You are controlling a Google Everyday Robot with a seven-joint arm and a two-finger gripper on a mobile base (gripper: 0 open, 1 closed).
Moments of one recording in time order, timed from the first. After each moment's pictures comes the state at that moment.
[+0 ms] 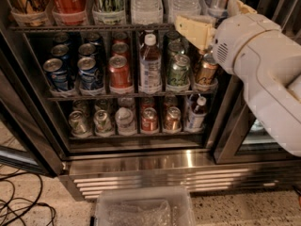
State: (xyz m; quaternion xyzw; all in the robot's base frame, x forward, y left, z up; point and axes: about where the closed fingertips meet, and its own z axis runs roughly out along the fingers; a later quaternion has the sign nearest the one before) arm 0.549 -0.128 1.068 -0.15 0.67 0.06 0.73
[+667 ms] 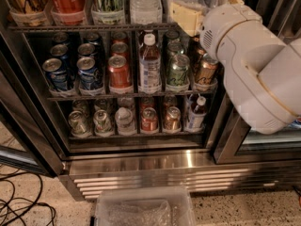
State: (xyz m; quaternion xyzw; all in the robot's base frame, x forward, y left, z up) arm 0.587 -0.126 1.078 -0.12 0.65 0.06 0.75
